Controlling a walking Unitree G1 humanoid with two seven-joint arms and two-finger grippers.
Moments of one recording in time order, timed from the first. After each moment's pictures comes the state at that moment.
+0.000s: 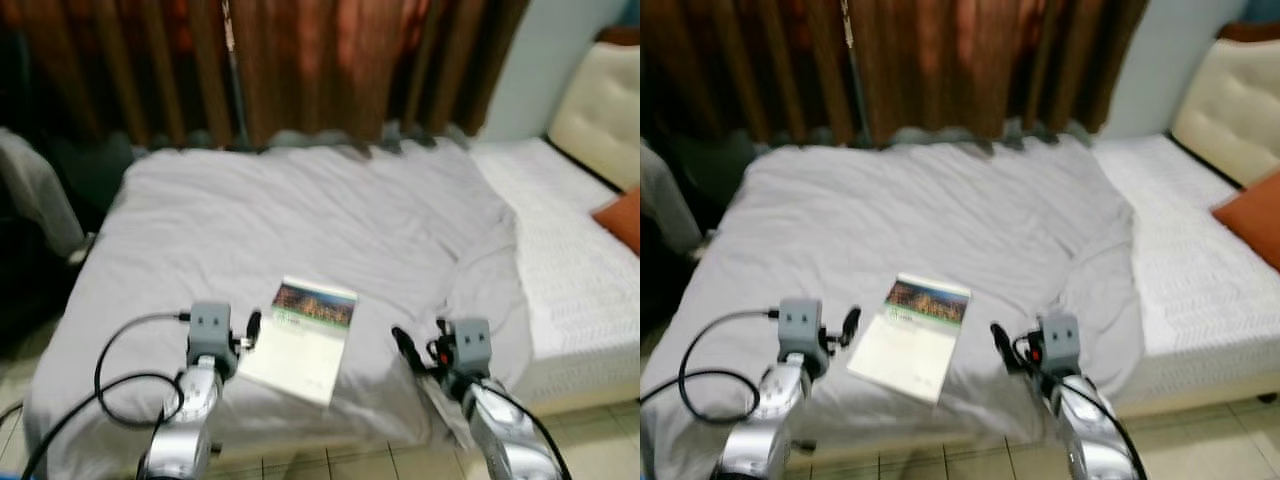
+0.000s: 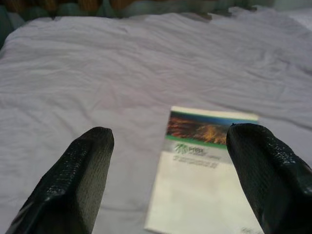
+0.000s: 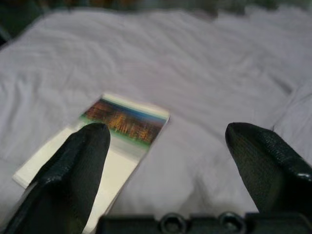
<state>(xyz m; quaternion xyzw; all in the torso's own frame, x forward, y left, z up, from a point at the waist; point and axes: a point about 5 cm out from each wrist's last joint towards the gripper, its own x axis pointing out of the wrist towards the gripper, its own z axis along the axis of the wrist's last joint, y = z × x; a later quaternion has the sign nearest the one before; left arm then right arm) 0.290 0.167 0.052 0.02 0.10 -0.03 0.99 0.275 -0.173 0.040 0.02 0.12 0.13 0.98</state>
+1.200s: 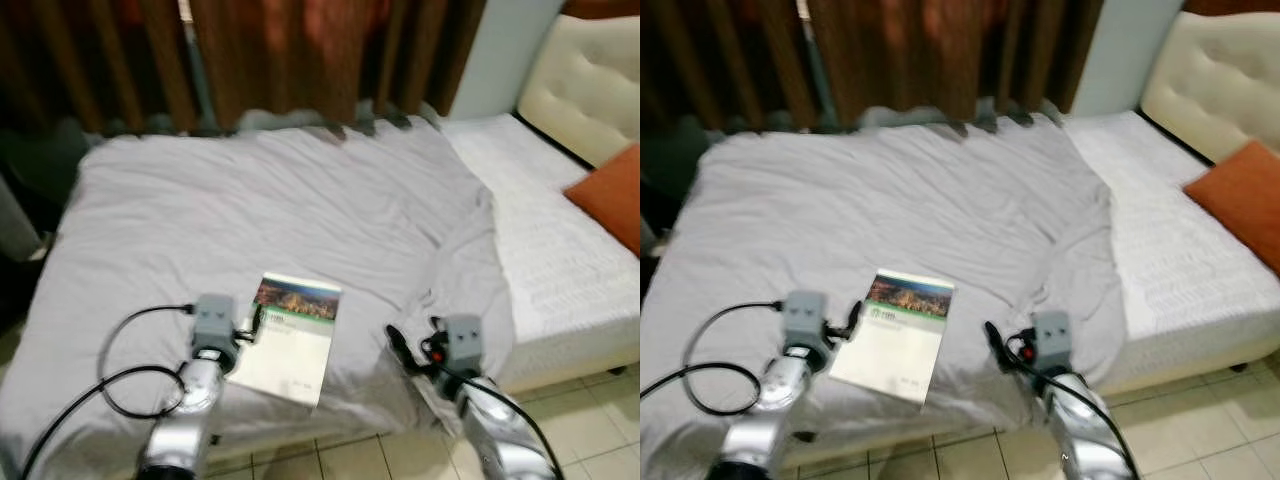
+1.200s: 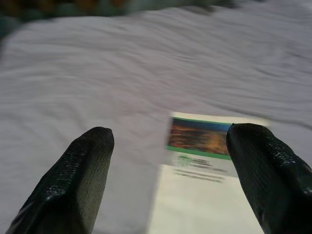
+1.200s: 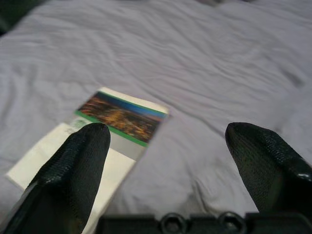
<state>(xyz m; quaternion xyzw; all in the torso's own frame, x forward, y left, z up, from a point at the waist) 0.293 0.168 0.054 0.03 0.10 -0.02 0.99 0.276 -0.163 0.043 0.01 0.11 0.14 0.98</state>
